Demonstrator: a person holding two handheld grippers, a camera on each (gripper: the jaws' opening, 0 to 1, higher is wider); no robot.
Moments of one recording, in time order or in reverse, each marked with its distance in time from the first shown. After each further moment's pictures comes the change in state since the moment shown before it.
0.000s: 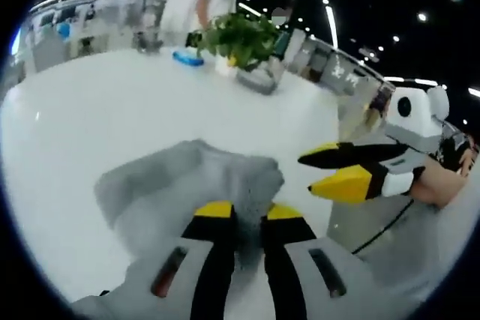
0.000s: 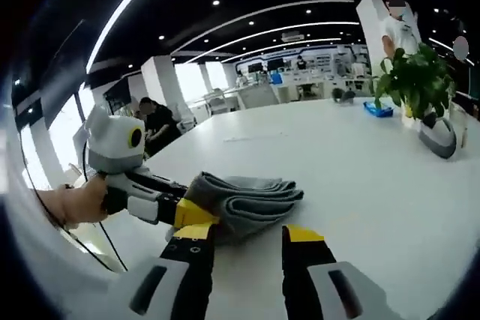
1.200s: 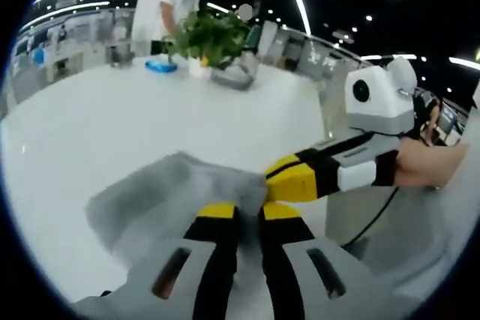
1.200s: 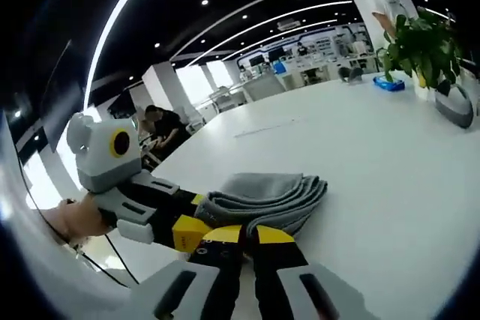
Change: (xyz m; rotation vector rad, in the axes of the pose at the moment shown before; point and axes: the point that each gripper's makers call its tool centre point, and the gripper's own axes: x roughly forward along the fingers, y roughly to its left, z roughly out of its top) left arm 0.007 -0.014 0.001 0.153 0.014 -0.094; right arm 0.023 0.003 -0.014 0.125 0.019 0.043
